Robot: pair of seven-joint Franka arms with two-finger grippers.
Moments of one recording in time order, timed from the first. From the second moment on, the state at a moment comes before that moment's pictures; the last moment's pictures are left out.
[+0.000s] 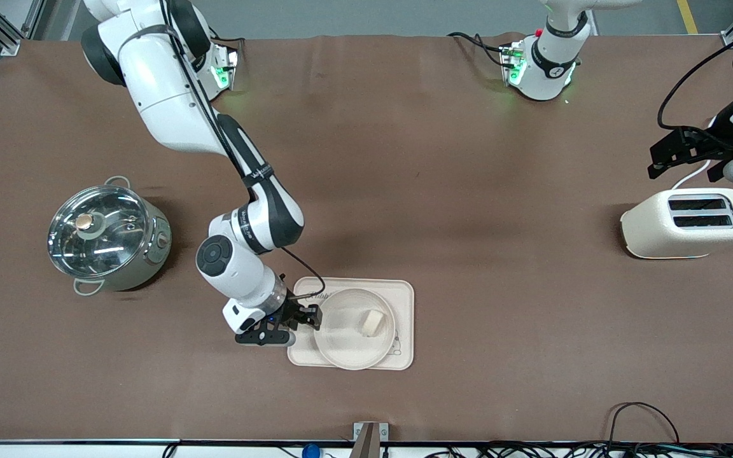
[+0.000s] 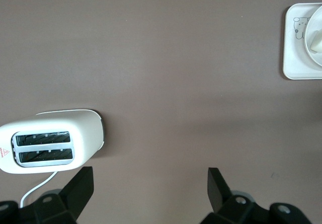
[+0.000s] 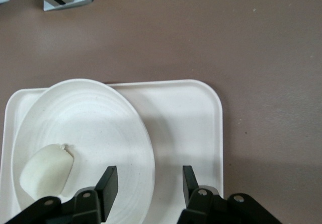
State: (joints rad) left arm -0.03 -0.01 -0.04 -1.57 -0.01 1.62 0.00; right arm 0.44 0.95 0.00 -1.22 0.28 2.49 0.29
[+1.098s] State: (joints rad) left arm -0.03 -0.01 -0.04 -1.57 -0.01 1.62 0.00; right arm 0.42 1.01 0.05 -1.20 0.28 2.52 0.27
